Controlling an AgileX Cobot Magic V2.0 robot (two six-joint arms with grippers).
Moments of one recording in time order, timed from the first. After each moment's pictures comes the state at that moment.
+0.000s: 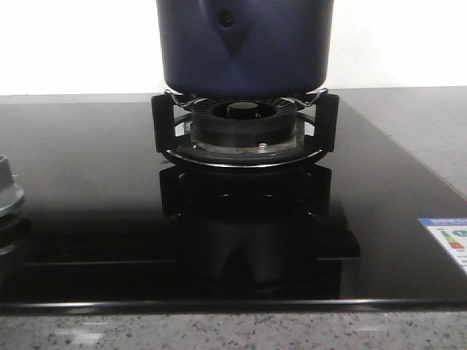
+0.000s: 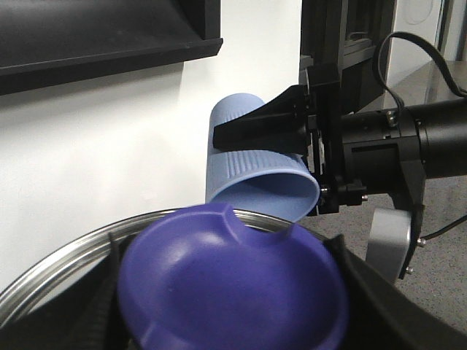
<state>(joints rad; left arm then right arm) -0.06 1.16 -1.09 -1.56 0.89 1.59 0.48 1.45 -1.26 -1.70 0.02 -0.41</state>
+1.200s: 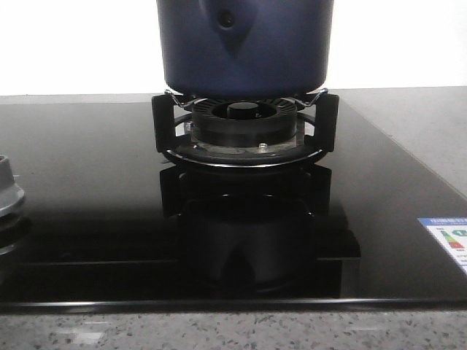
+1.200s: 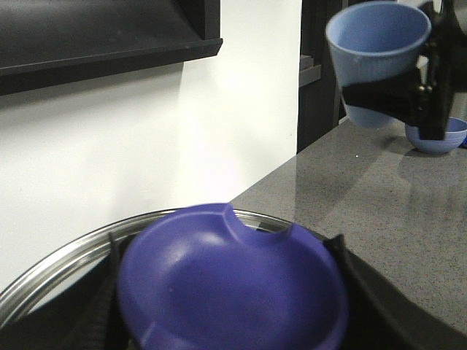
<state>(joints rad) -0.06 1.16 -1.09 -1.56 0.90 1.59 0.38 1.12 -1.17 -1.09 0.46 0.45</state>
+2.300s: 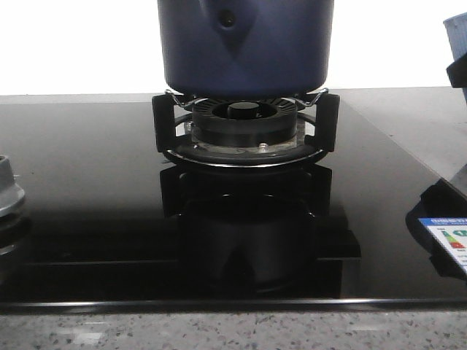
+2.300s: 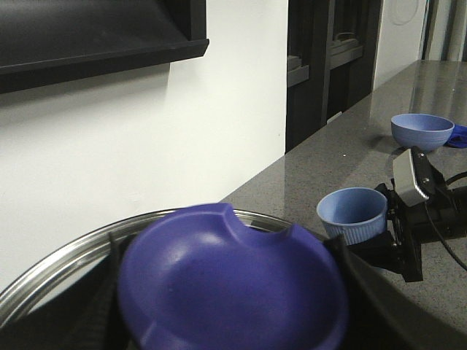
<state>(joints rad) -0.06 1.16 -1.09 -1.56 0.92 1.59 -0.10 1.21 -0.60 -1.02 -0.29 0.63</state>
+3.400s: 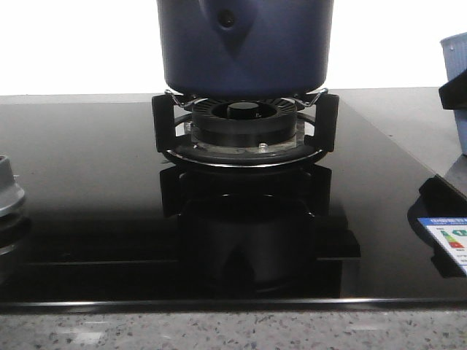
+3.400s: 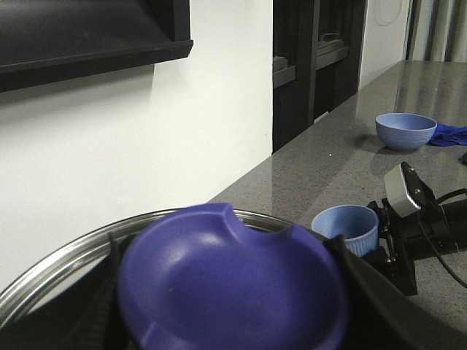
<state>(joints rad) -0.06 1.16 -1.09 -1.56 0.96 1.59 -0.10 1.21 -0.51 -0.93 -0.37 0.63</state>
